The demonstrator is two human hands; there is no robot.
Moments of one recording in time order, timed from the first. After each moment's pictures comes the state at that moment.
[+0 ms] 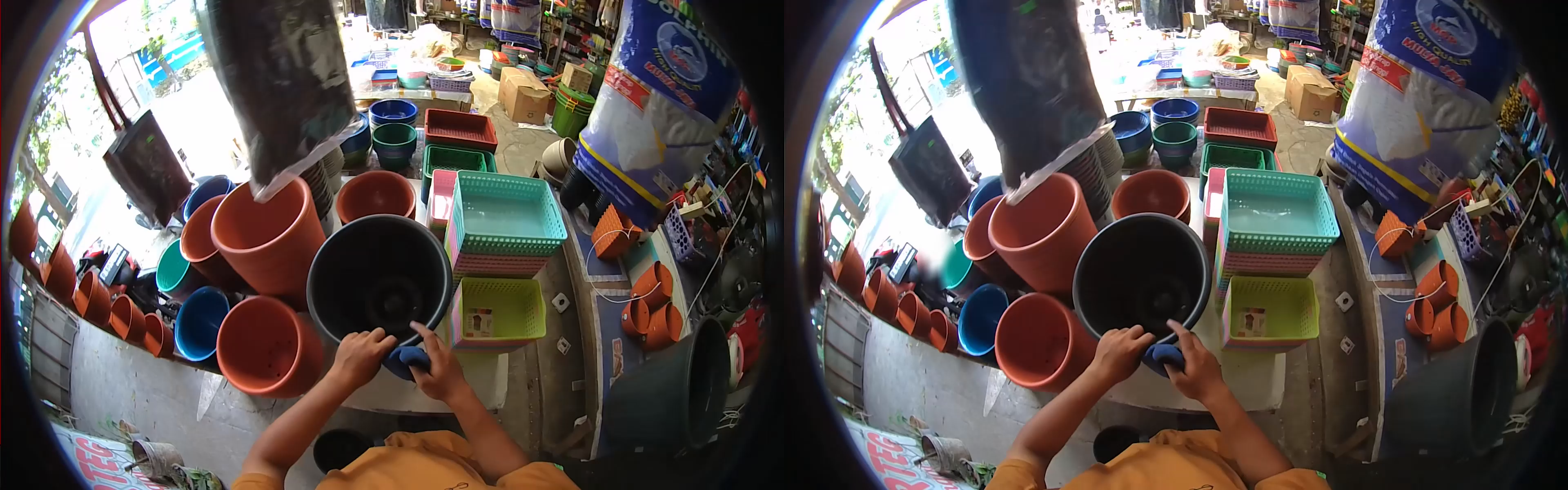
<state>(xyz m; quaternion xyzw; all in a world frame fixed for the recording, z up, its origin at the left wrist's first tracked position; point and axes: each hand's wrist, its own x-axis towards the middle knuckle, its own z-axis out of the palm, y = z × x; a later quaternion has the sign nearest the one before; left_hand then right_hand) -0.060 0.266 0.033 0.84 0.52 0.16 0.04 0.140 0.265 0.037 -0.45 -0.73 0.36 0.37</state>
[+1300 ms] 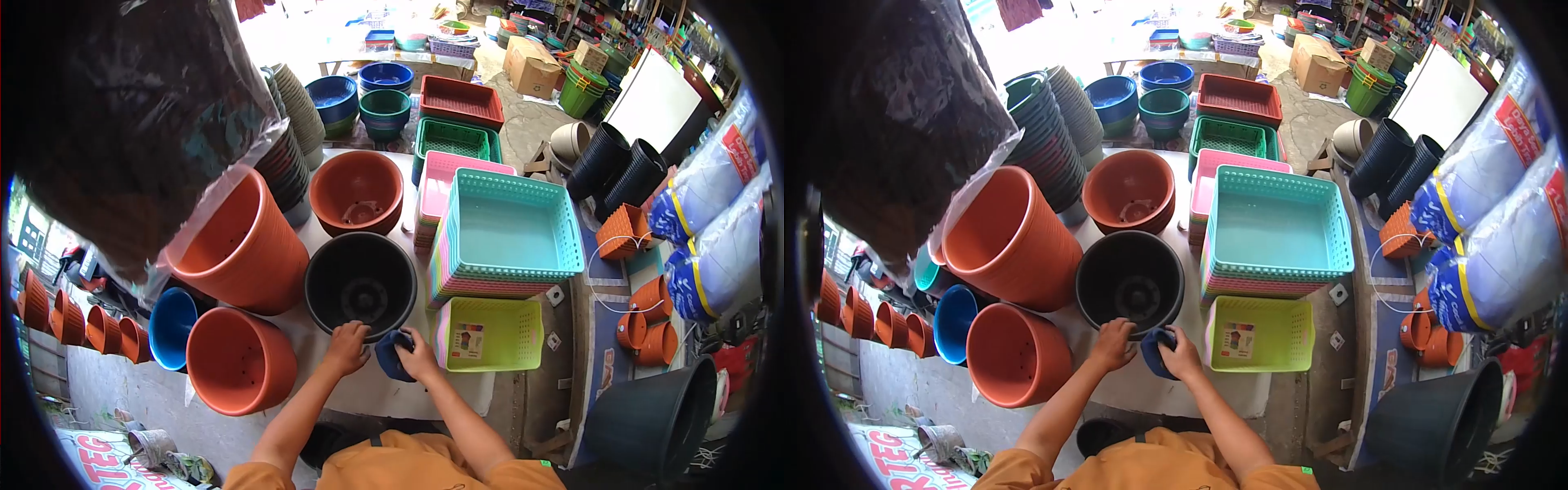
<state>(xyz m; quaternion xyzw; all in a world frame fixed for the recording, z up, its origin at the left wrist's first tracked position) -0.066 0.372 -0.119 0.80 0.56 0.21 0.05 0.143 0.385 -0.137 -0.59 -0.59 0.50 0.23</state>
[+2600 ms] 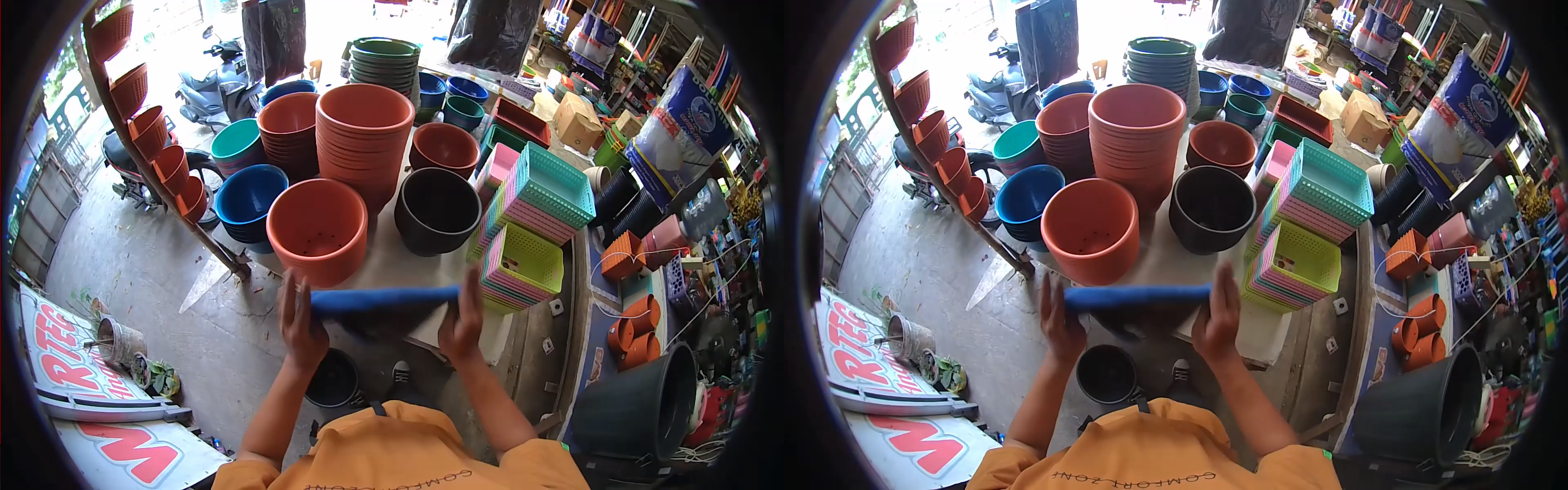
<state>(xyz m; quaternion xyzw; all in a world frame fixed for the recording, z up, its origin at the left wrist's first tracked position) -0.148 -0.030 0.024 0.48 0.68 0.51 -0.19 0.089 0.097 0.034 -0.39 -0.81 0.15 0.41</state>
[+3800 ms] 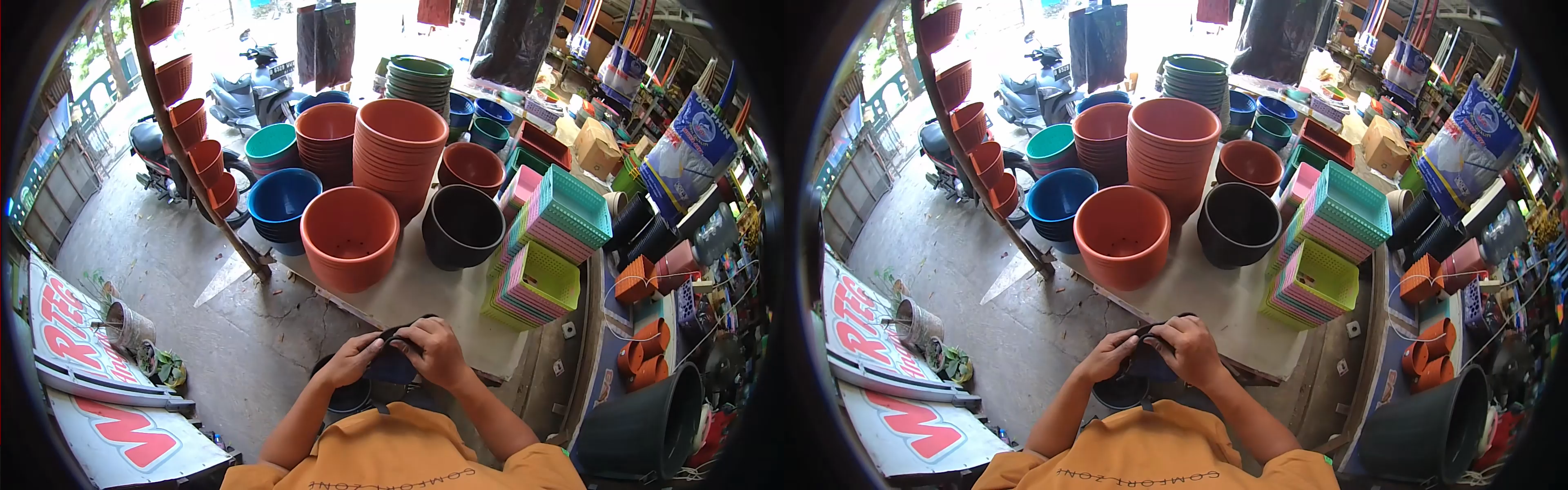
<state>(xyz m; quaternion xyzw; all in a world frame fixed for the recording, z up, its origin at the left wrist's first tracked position) -0.136 -0.079 0.007 0.38 0.48 0.52 0.60 0.040 0.033 0.071 -0.18 -0.91 0.22 0.30</state>
